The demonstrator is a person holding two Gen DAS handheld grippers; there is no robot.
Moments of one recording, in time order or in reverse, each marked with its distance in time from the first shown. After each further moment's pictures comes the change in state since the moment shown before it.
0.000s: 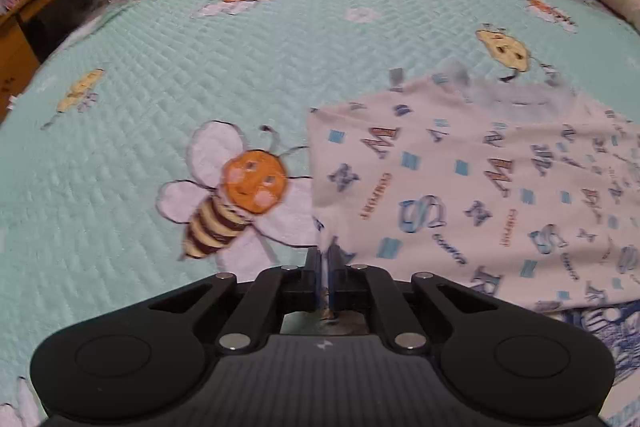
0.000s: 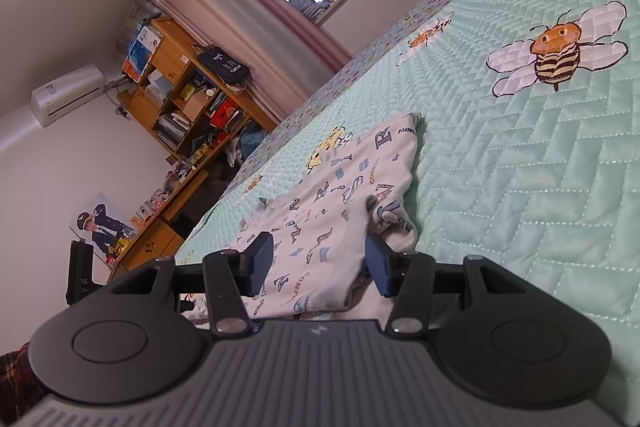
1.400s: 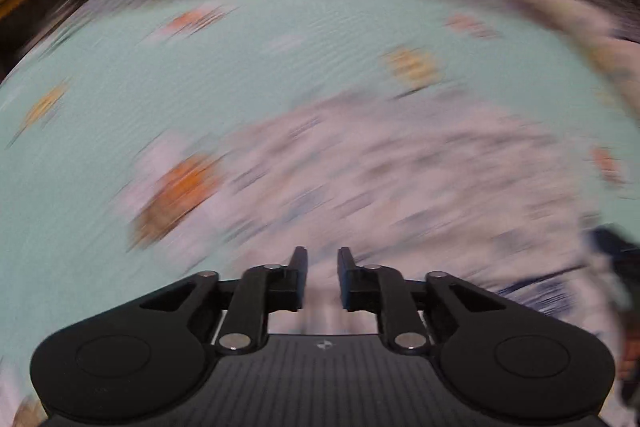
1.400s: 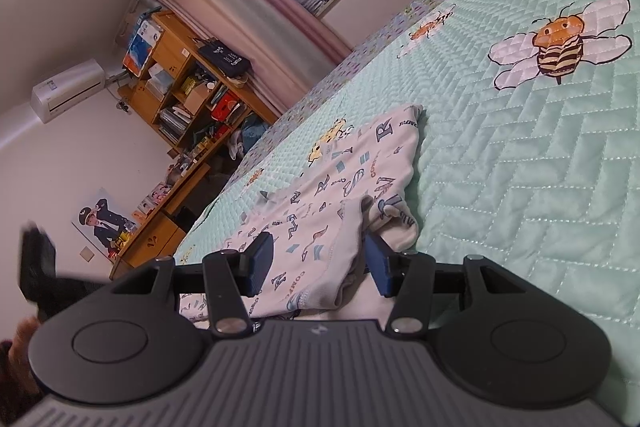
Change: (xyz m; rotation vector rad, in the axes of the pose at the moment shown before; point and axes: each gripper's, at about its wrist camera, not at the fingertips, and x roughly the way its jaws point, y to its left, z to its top) left arm -0.063 -0.067 -0.002 0.112 -0.089 -0.358; right arm -0.003 0.006 -0.003 0.003 0.027 0.000
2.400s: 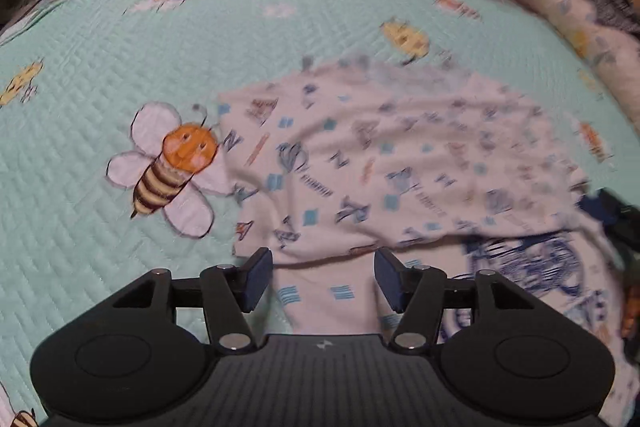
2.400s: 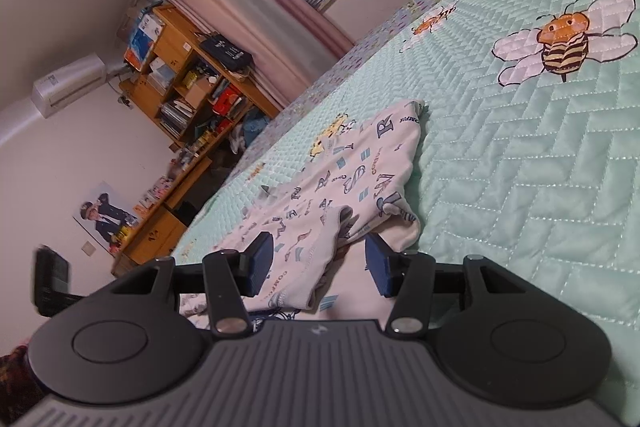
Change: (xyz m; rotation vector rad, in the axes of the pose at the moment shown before) left arm -0.013 0.059 -0.033 -0.059 0.050 -0.032; right arm 0.004 0.000 0.003 -0.014 0.021 -0.009
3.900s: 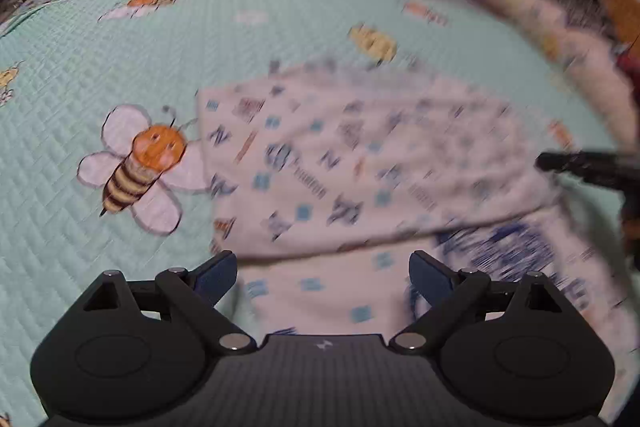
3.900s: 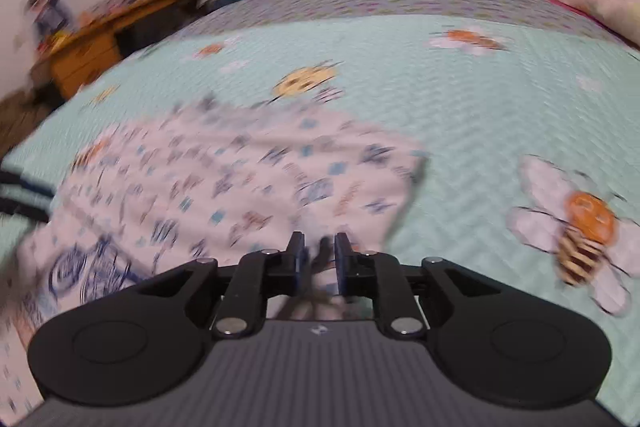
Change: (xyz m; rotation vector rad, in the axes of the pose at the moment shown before) left arm 0.001 -0.001 -0.012 0.005 -0.039 -0.086; right arm 0.051 0.046 0.073 -0.474 0.292 -0.258
